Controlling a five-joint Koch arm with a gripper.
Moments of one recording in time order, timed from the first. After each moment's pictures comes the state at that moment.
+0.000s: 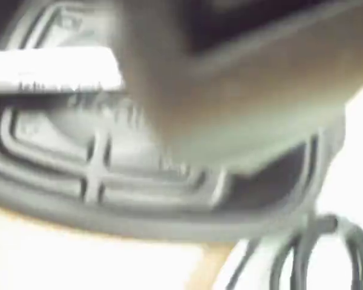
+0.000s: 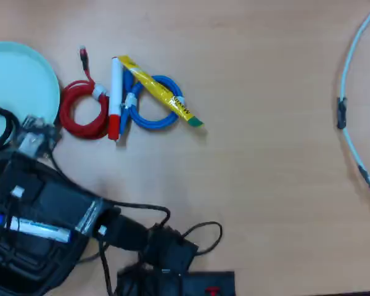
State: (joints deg) arm 29.6 65.4 27.4 101.0 50.3
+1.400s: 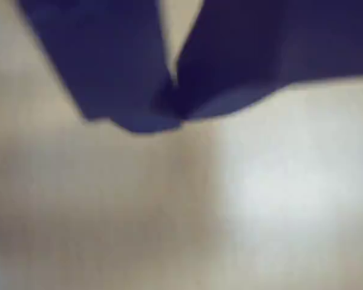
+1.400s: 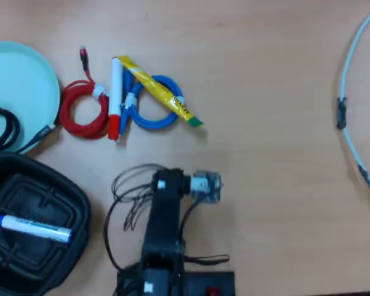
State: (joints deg) arm 96.3 111.1 134.6 56.9 -12.7
